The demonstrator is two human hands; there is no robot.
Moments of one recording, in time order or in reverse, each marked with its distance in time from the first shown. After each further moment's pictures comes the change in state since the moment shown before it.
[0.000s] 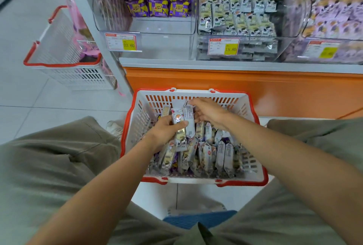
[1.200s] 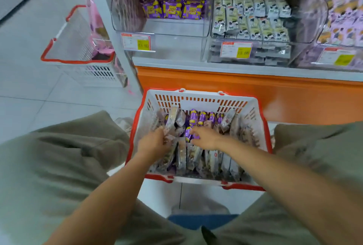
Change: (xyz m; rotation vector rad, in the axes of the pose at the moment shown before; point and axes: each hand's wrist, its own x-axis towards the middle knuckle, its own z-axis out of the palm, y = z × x) left_hand -0.022 -0.040 -0.030 1.071 0.237 -0.083; right_hand -0.002 0.043 0.040 -0.907 -0.262 -0.026
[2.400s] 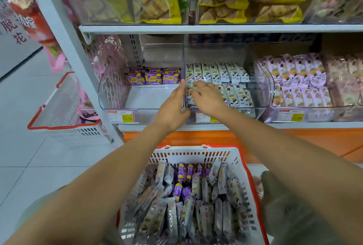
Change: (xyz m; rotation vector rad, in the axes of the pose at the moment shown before) left_hand 0.077 0.154 -0.210 -0.302 0.413 0.560; right_hand -0.038 -0.035 -0.253 0.126 0.856 0.048
